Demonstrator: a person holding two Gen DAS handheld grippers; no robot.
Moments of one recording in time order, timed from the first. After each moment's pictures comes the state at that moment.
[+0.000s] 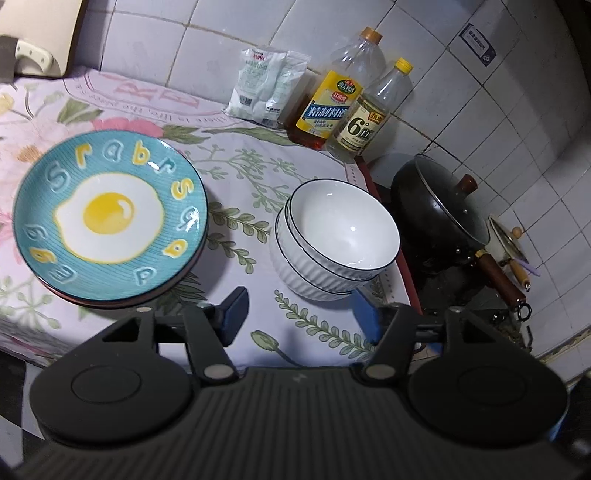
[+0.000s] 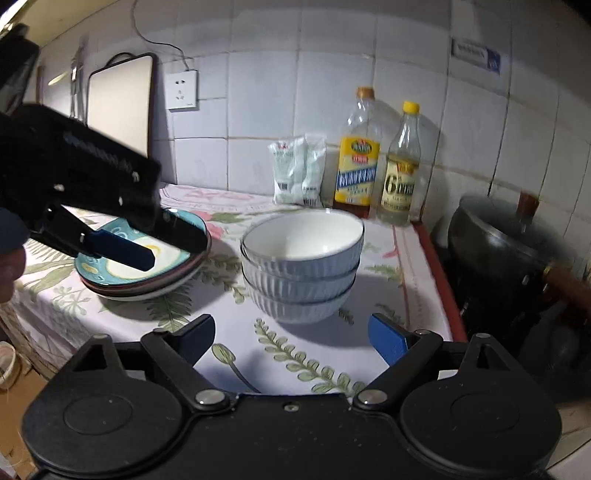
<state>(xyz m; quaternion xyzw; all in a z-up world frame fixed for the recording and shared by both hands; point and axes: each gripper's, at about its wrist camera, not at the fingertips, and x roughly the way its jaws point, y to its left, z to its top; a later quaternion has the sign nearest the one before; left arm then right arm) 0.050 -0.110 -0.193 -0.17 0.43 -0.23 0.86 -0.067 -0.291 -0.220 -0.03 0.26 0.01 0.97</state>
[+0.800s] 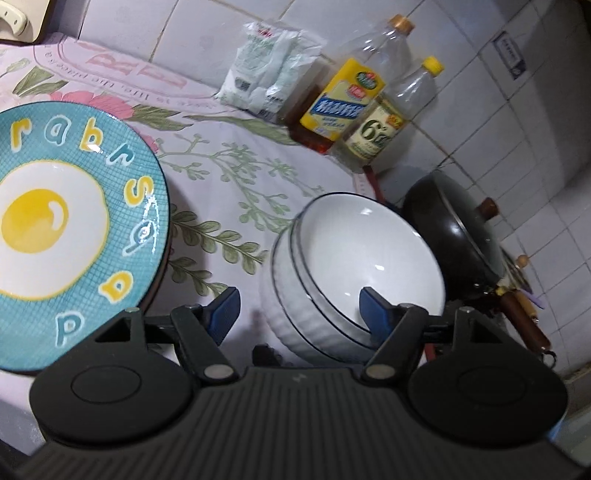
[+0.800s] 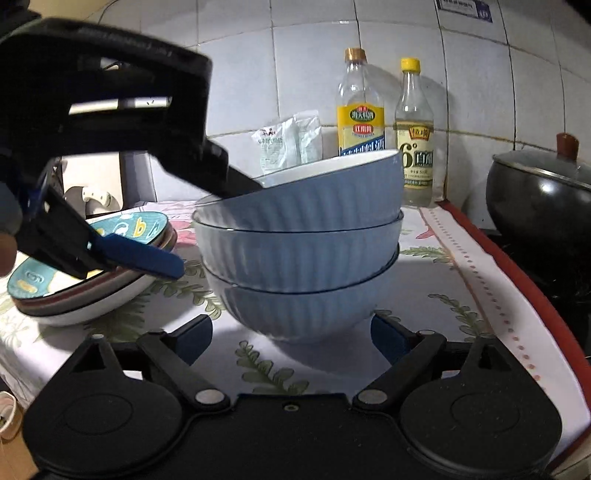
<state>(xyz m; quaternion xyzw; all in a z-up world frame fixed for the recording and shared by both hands) 0.122 -0.146 -0.246 -0.22 0.43 -0.24 0.85 0.017 -0.297 -0.300 0.02 0.20 0.01 0.98</state>
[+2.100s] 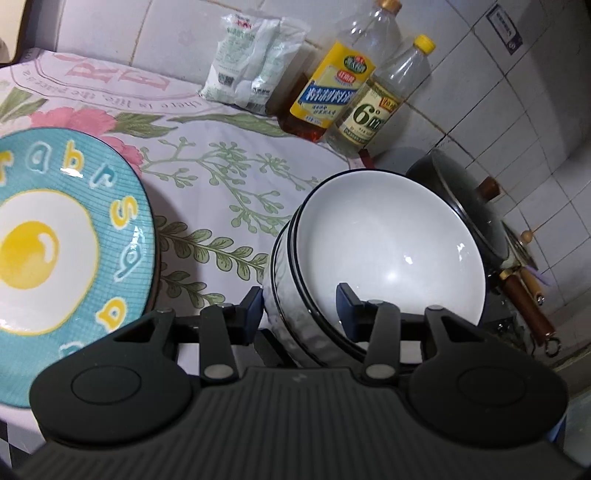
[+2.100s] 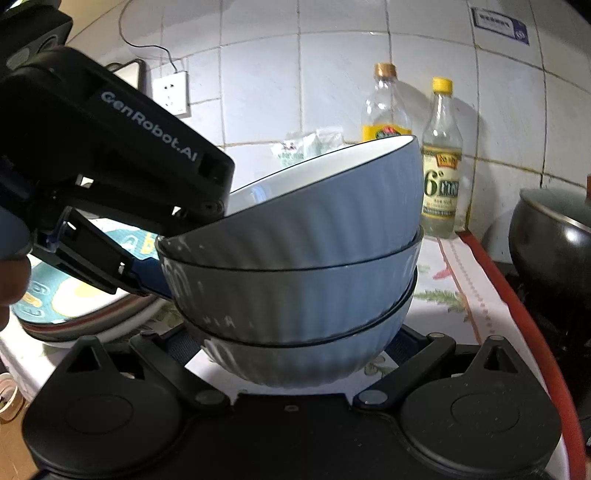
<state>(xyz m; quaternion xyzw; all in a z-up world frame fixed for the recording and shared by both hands) 0.130 -0.152 -0.227 -0.18 0.45 -0.25 0.84 0.029 -0.293 -0.267 -0.03 0.19 0.05 0.98</state>
